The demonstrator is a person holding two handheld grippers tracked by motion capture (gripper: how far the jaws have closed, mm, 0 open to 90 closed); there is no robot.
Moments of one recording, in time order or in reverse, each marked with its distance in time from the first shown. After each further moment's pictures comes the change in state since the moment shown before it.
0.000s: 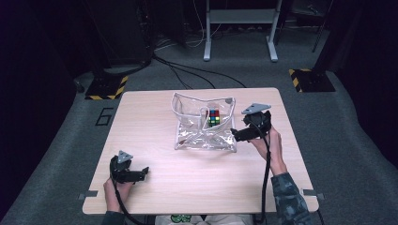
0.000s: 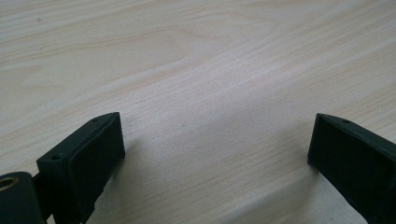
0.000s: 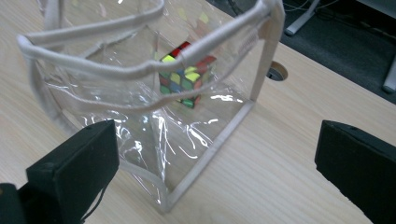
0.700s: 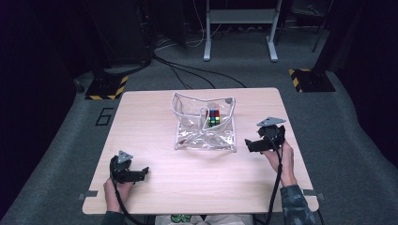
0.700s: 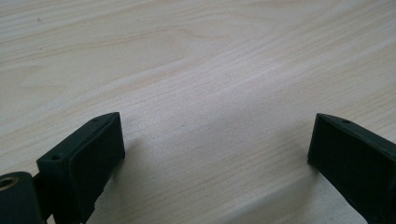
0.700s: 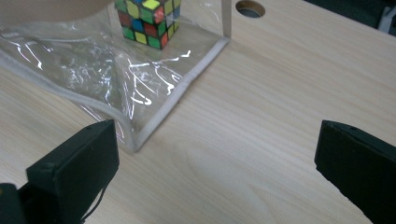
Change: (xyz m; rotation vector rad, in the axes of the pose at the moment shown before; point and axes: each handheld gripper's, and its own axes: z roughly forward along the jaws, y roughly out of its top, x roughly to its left) left arm 0.000 0.000 0.000 0.002 0.000 0.000; right arm -0.021 -0.064 0.001 0.068 -0.050 0.115
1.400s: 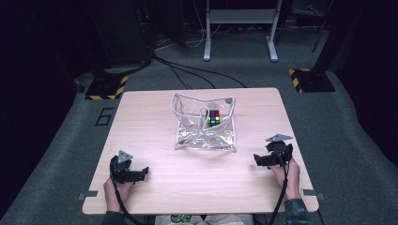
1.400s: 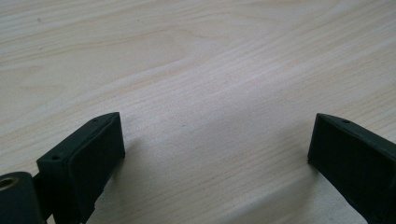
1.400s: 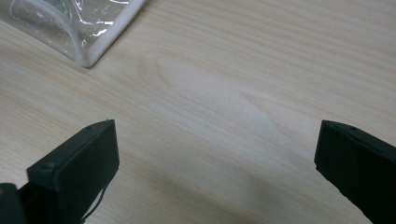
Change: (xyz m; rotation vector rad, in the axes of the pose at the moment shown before) left arm 0.000 0.000 0.000 0.000 0.000 0.000; right arm -0.014 -0.070 0.019 0.089 -0.029 0.101
